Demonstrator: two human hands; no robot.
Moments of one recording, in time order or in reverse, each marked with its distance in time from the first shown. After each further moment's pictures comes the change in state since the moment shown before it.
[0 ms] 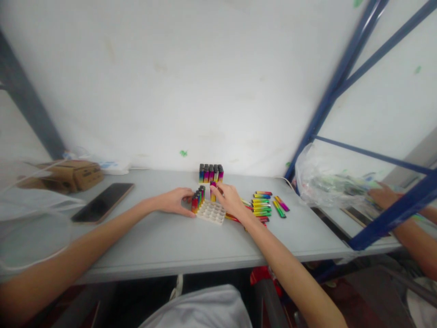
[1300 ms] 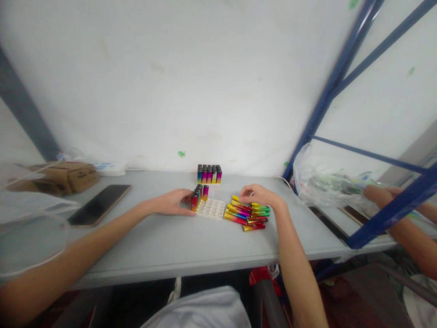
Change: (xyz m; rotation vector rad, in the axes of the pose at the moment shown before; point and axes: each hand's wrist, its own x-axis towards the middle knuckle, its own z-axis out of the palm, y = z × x) left_hand 0.000 -0.001 0.003 -0.026 0.008 -0.071; right_hand -0.021 0.072 -0.102 0.104 -0.501 0.240
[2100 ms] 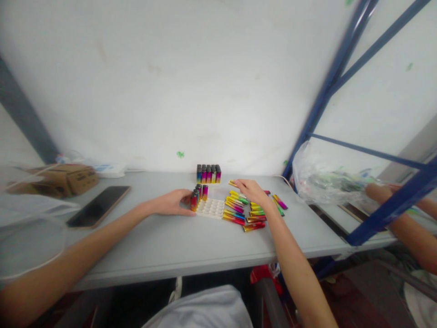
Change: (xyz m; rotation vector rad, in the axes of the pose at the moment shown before) left_hand 0.000 0.000 0.000 0.007 0.007 -0.004; right_hand 0.020 -0.020 0.023 0.048 0.407 -0.021
